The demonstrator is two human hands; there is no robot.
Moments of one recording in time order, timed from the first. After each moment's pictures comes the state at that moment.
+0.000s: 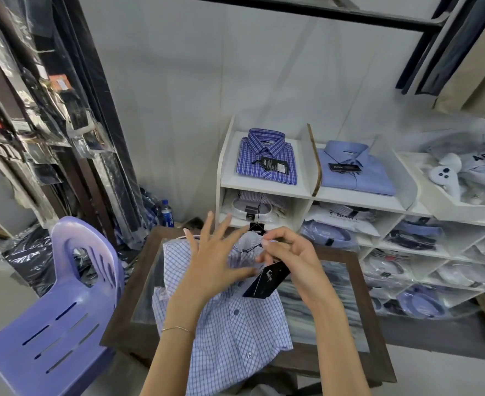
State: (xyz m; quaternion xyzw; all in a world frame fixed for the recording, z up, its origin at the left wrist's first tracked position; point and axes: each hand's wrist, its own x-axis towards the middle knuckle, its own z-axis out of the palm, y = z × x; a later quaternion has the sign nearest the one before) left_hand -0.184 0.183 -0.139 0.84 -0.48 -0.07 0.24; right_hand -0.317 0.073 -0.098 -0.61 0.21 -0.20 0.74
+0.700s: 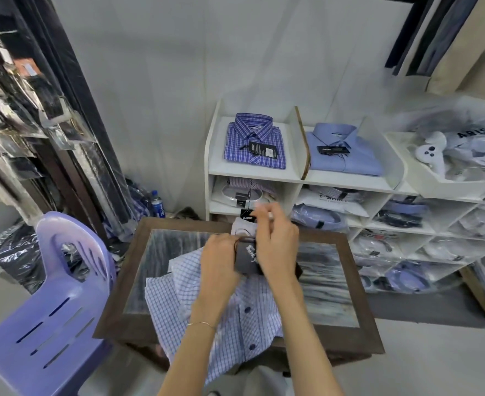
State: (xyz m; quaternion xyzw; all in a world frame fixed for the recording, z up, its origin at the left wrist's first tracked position) left_hand -0.222 0.165 -0.158 0.79 -0.41 0.00 0.45; right_hand -0.290 0.083 -0.122 -0.79 0.35 -0.40 0.32
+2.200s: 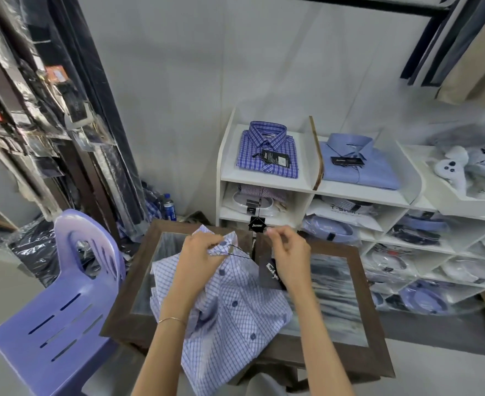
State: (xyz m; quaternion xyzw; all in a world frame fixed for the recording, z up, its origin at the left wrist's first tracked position) left_hand -0.168 0.186 -0.180 0.79 -0.42 0.00 0.45; right_hand -0.296 0.050 -0.167 -0.78 0.35 -0.32 0.40
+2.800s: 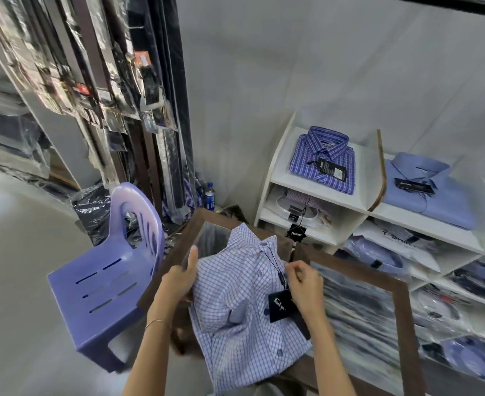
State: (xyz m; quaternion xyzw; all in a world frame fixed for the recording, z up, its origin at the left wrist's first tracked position) left_hand -0.142 0.272 -0.206 0.85 0.04 -0.33 0.41; right_hand -0.273 0.053 -0.241 -0.82 0.37 -0.15 0.41
